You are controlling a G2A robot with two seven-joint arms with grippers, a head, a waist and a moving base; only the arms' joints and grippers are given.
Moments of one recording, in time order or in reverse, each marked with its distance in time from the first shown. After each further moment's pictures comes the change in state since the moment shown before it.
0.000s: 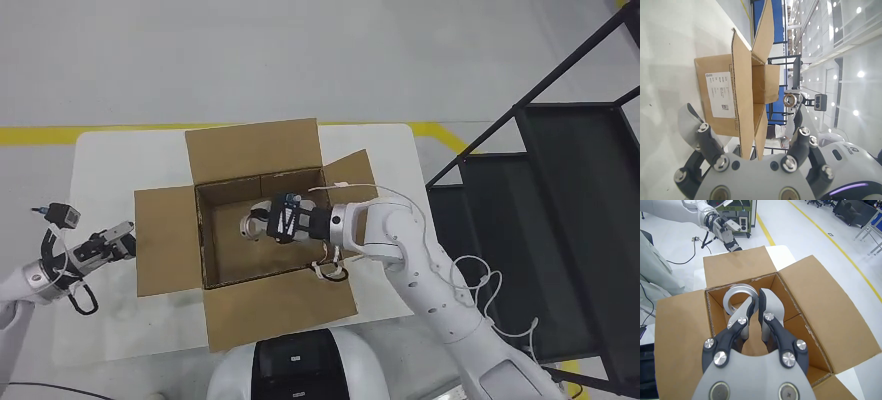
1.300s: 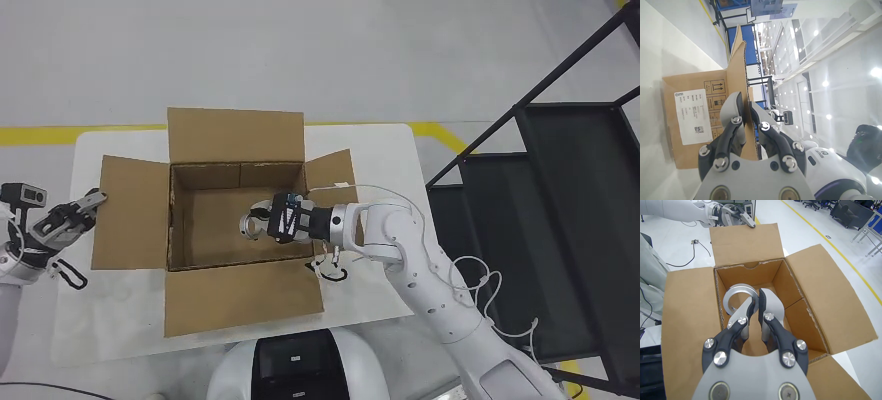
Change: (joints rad) left arm -0.127 -0.059 -0.045 0.153 -0.237 -0.034 -0.049; right arm 0.000 0.001 -0.002 0.006 -0.010 0.005 -0.020
